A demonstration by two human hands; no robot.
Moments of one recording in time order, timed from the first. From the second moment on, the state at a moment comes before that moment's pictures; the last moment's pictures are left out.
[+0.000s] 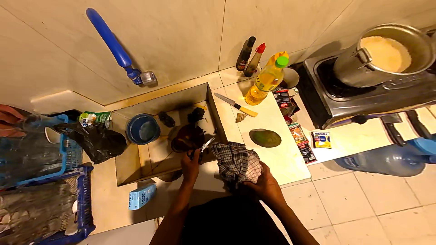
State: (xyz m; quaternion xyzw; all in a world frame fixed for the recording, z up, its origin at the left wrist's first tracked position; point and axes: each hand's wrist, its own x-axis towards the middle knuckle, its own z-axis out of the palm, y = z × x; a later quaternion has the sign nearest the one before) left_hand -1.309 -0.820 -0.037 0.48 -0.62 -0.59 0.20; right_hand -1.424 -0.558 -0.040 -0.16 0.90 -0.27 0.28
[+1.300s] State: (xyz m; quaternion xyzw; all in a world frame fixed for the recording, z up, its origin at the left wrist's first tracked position) left_hand -1.311 -0.742 0.000 0.30 -0.70 -0.64 0.16; right_hand -1.422 -0.640 -0.007 0.03 0.60 -0.76 0.24
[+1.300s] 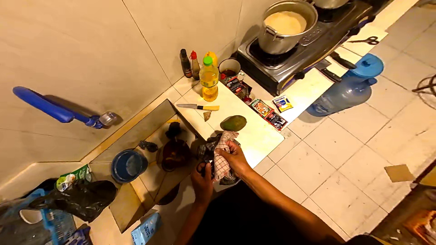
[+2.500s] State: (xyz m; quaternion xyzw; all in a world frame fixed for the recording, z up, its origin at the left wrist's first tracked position) left_hand -1.317 -0.753 0.010 0.26 -0.73 -0.63 -0.07; right_hand -1.408 -0.626 -0.010 0.06 0.54 -0.80 0.25
